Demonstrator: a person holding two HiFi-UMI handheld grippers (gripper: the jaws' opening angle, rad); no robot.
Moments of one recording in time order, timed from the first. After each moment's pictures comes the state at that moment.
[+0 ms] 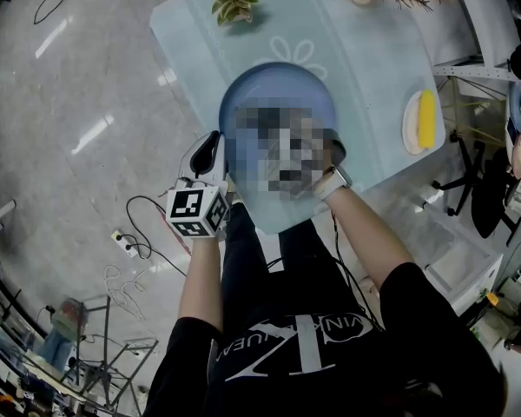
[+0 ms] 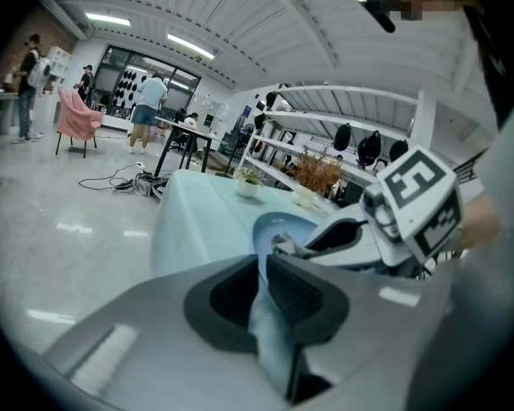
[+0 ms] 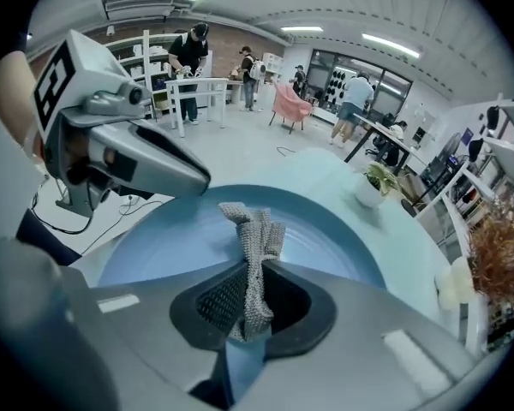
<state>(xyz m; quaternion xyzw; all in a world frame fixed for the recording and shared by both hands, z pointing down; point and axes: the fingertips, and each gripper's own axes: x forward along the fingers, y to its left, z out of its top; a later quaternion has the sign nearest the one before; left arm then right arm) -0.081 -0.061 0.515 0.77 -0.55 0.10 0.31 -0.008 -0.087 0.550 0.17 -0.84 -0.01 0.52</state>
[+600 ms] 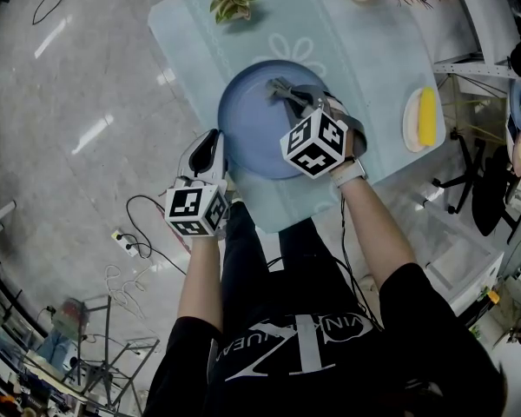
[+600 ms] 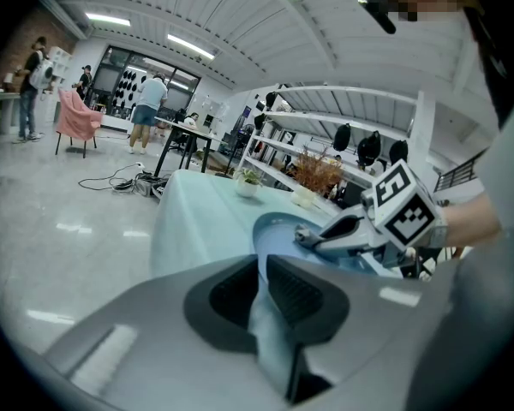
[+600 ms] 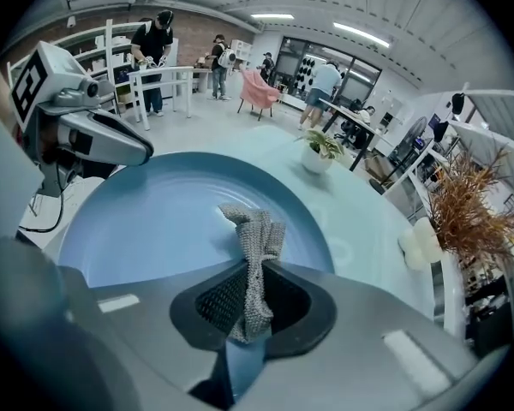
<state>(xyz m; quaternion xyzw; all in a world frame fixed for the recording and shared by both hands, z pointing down) -0.081 -0.061 0.514 0.77 -0.55 0.10 0.31 0.059 -0.132 0.549 0.27 -0.80 0.01 0.54</state>
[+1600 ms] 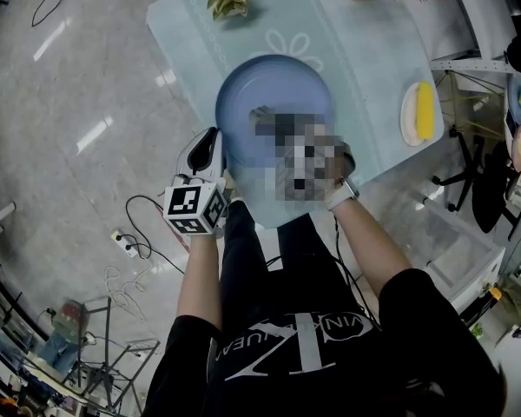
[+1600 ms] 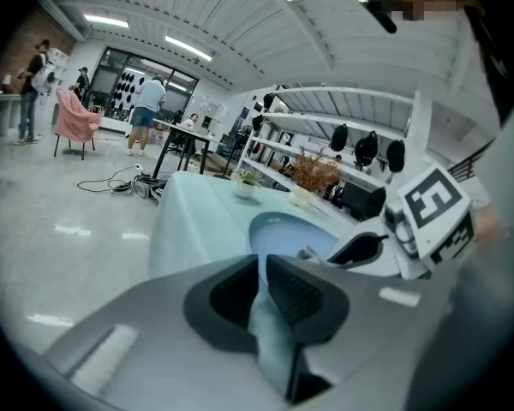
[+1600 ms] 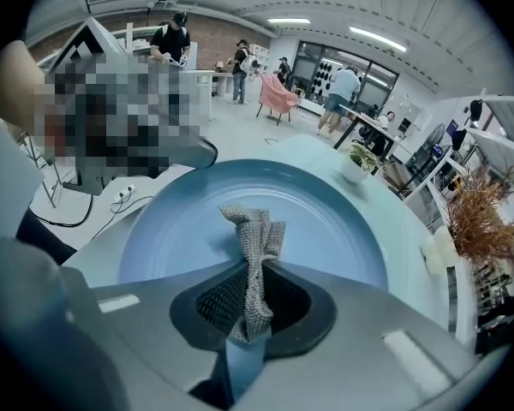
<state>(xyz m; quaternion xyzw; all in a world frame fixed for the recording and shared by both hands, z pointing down) -0.079 -0.052 0.509 0.78 -0.54 0.10 0.30 0.032 -0.060 0.548 0.22 -0.81 0.00 0.54</state>
